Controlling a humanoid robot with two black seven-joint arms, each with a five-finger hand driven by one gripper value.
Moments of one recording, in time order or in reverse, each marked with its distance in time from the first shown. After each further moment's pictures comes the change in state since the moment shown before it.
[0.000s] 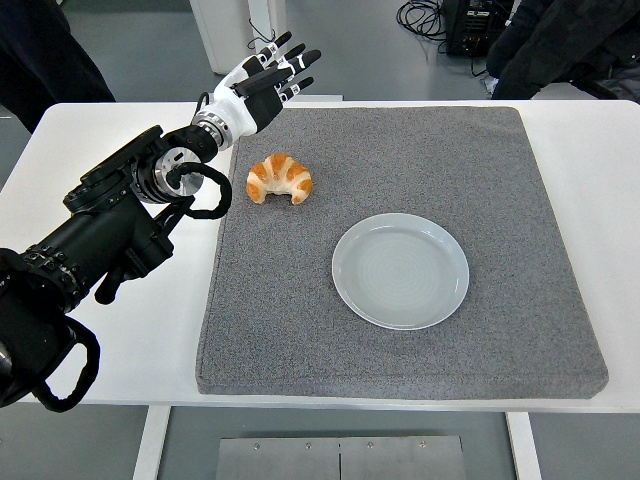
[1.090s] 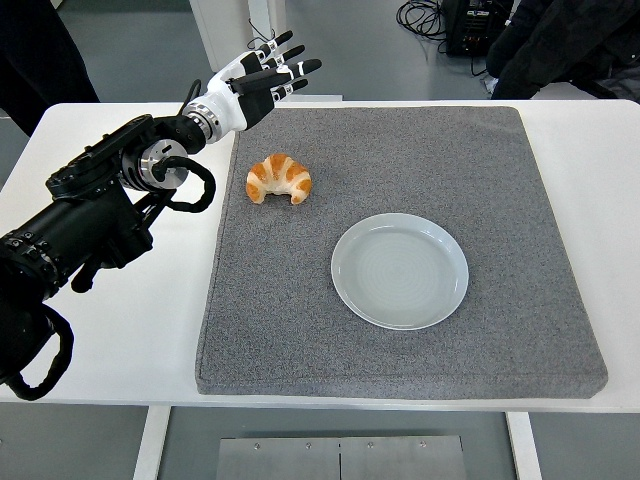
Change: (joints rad) left arm -0.060 0.079 0.149 -0.012 0.028 -0.026 0.017; right arm 0.000 0.000 0.000 0.000 0.000 0.000 0.000
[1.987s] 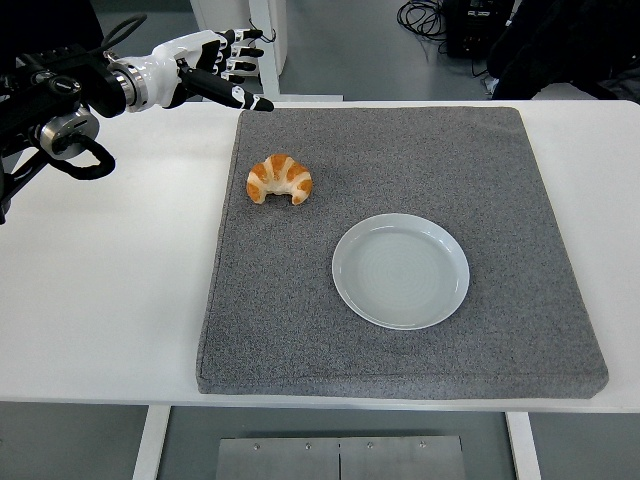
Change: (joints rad) left arm -0.135 0.453 0.271 -0.576 0.445 0.117 0.152; right arm 0.000 0.000 0.000 0.000 0.000 0.000 0.000
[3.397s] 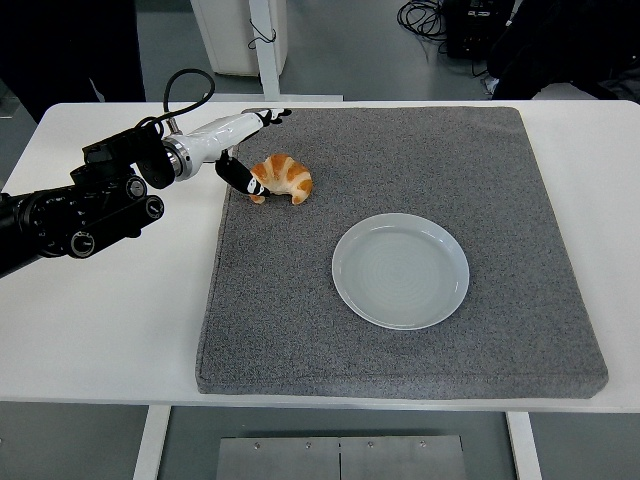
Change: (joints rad) left arm 0.129 -0.200 0.163 0.188 0.668 0.239 -0.180; right arm 0.000 0.000 0.000 0.000 0.000 0.000 0.000
